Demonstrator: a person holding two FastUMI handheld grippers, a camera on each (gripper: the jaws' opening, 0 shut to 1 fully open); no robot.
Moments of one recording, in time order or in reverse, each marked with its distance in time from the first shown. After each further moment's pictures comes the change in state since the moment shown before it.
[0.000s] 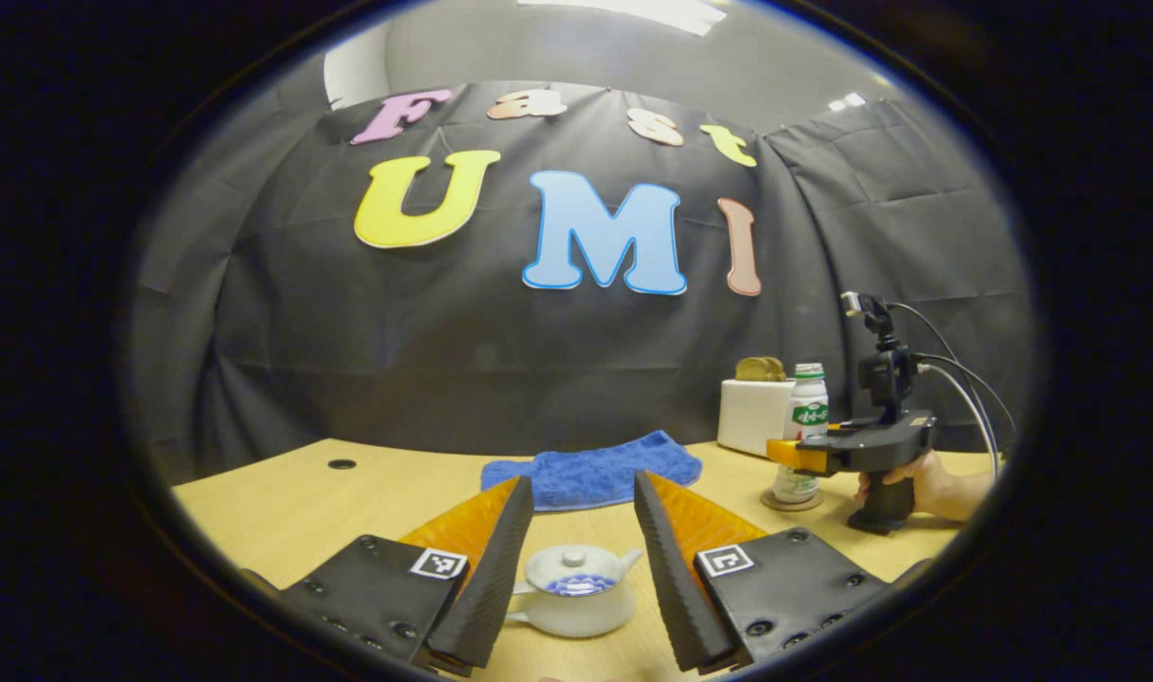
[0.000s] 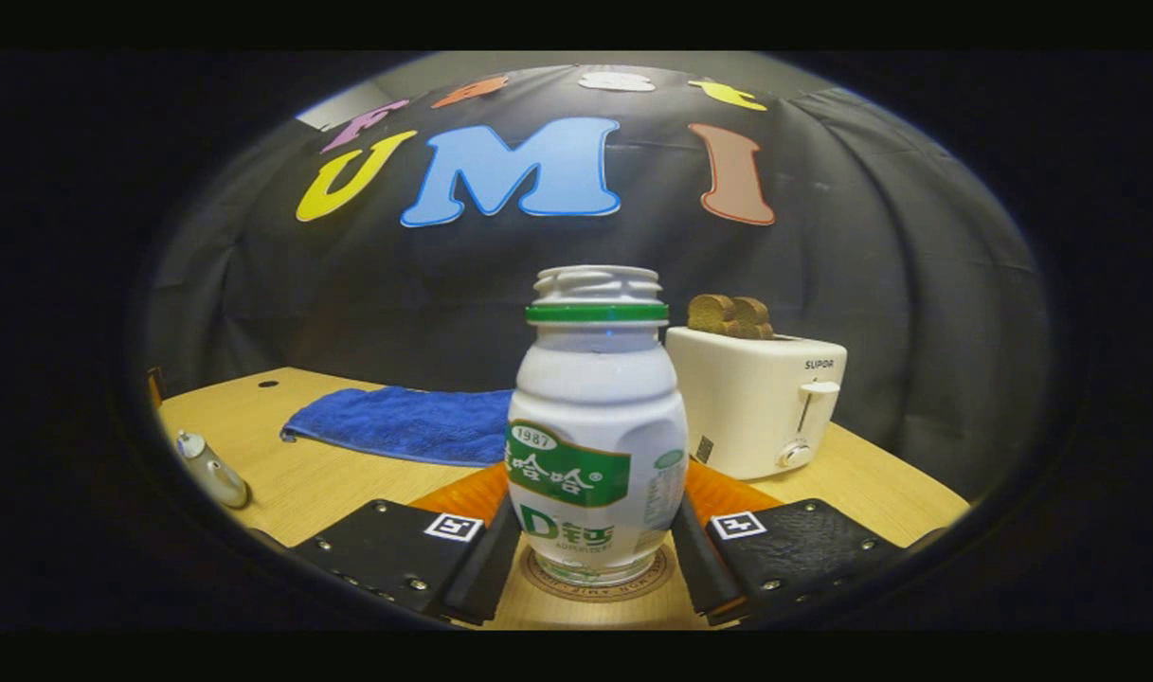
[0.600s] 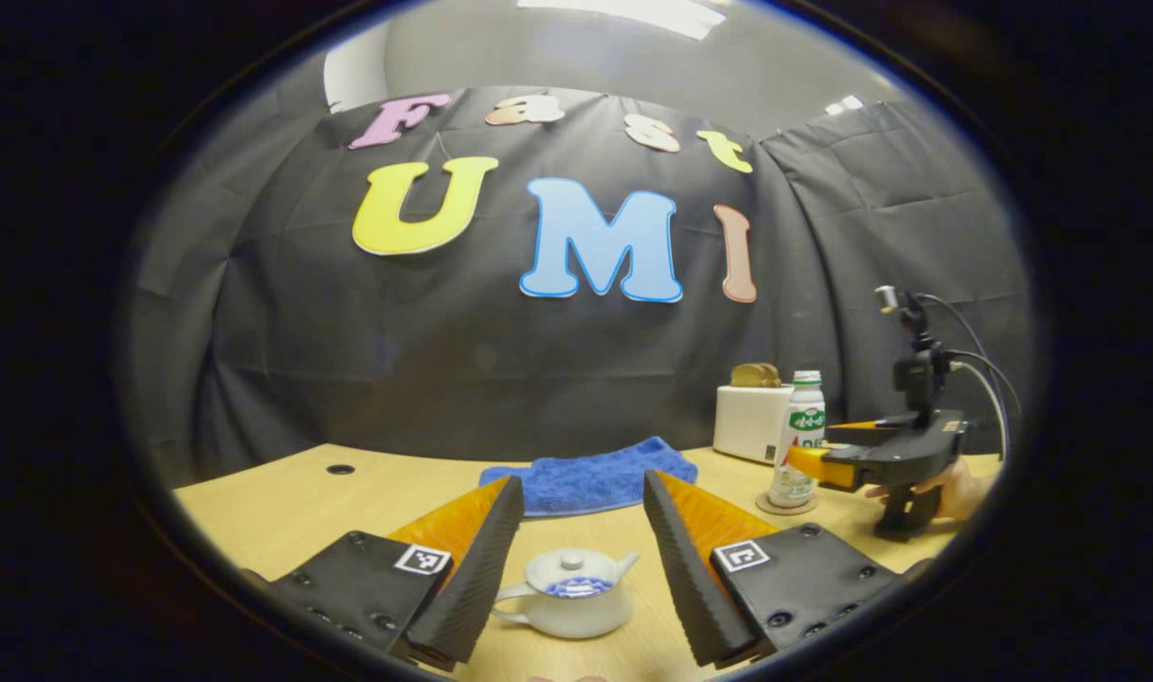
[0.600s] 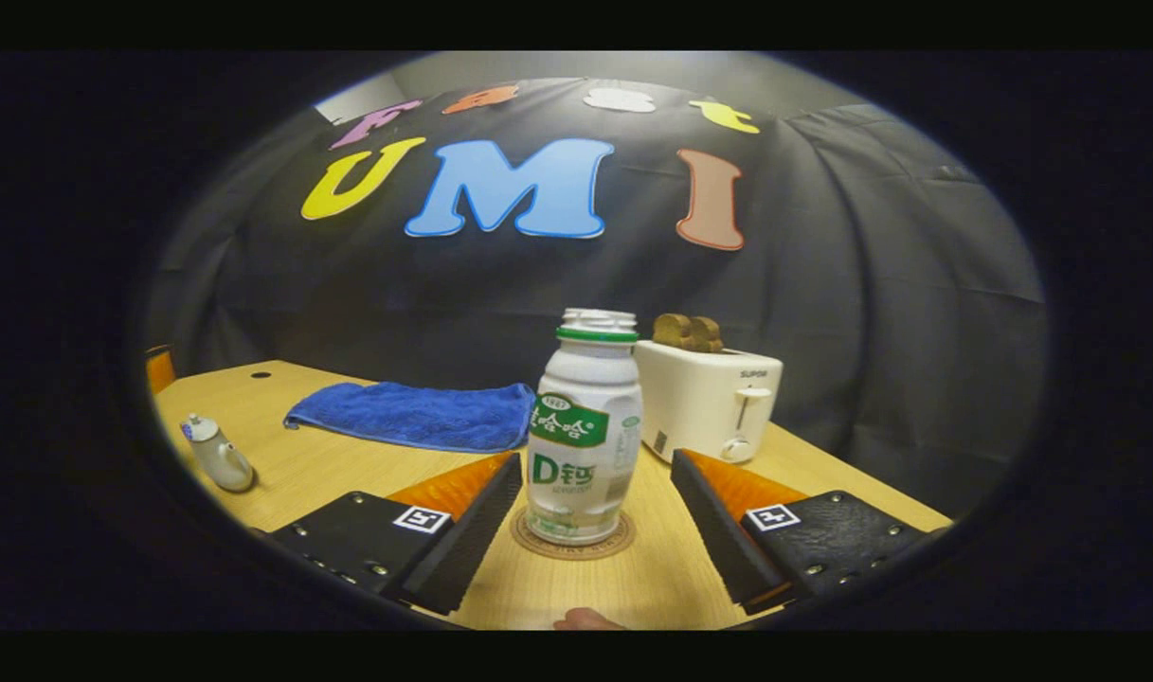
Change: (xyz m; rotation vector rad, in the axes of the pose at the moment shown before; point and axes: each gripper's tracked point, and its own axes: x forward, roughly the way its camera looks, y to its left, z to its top) left arm -0.009 0.000 0.013 -0.005 -0.037 0.001; right arm -0.095 -0.016 0.017 -0.066 -0.088 -0.133
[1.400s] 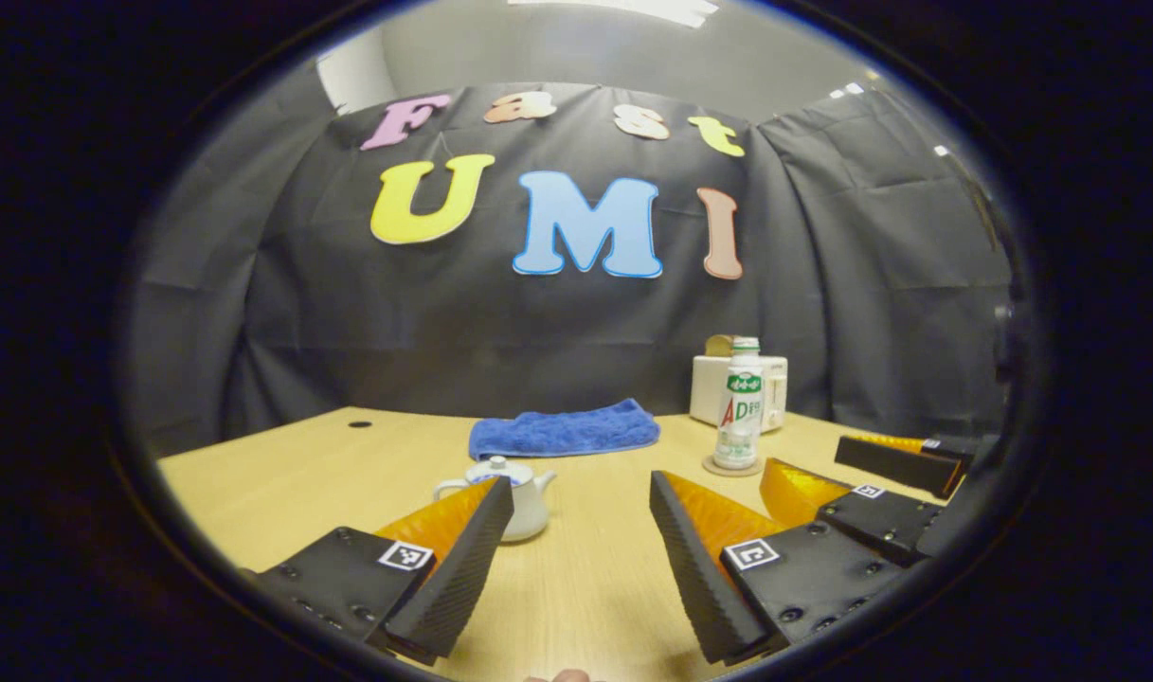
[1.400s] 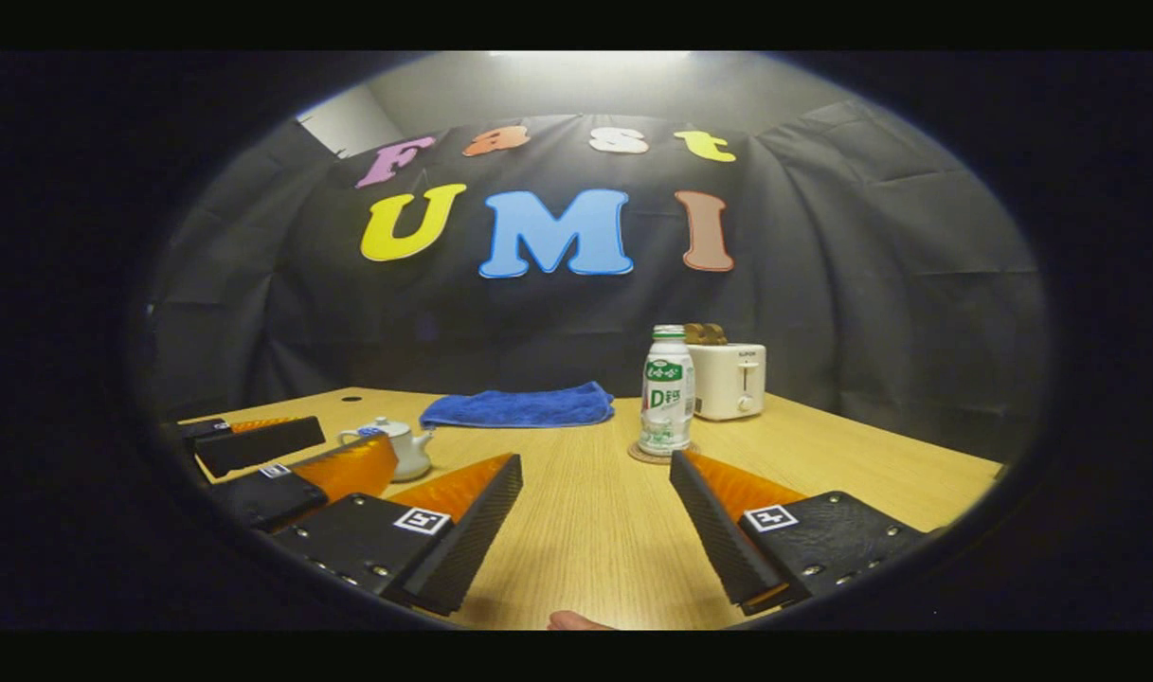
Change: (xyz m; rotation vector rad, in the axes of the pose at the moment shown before) left arm -0.096 -0.080 -0.029 0.036 0.101 0.104; right arm -0.168 0.086 -0.014 0.121 -0.023 0.070
